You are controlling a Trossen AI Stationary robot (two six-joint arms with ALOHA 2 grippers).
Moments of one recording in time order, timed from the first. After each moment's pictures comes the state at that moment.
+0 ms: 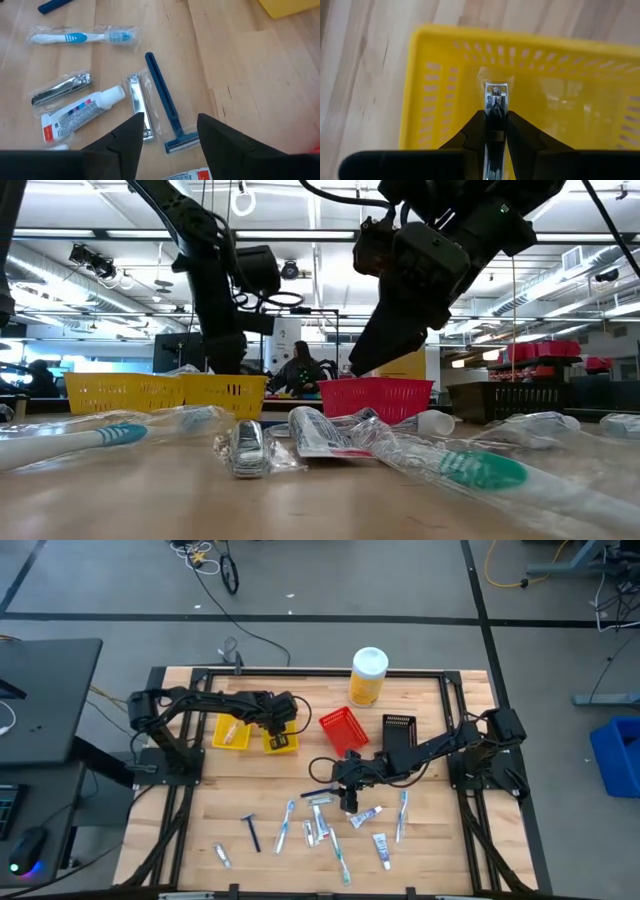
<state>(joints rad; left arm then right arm) 0.36 1.67 0.94 -0.49 -0.19 0.09 0.20 1.74 0.94 -0.02 0.08 0.31</state>
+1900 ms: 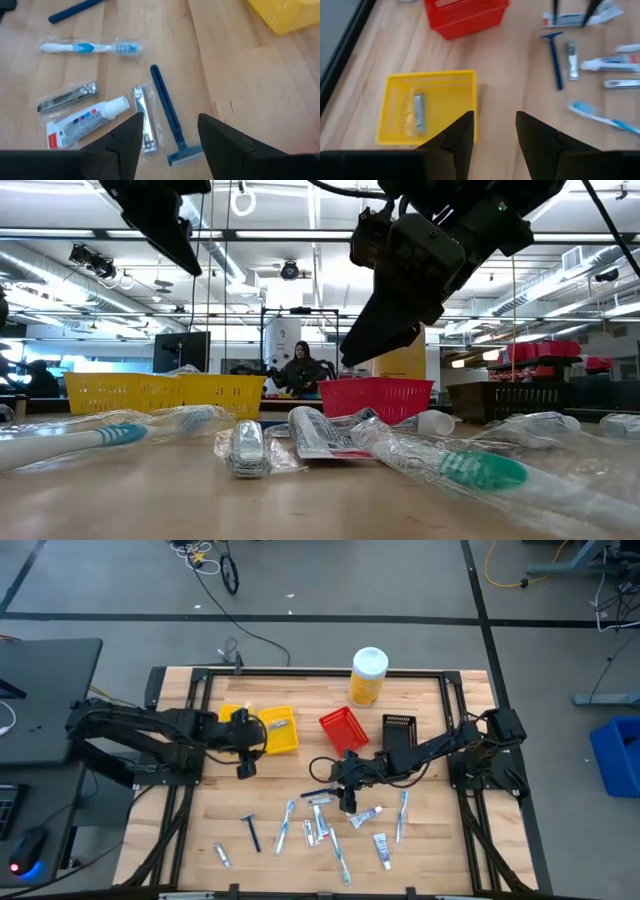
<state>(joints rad) -0.12 1.07 0.94 -0.78 -0.28 -0.20 0.20 1.74 0.94 0.03 0.08 0.27</state>
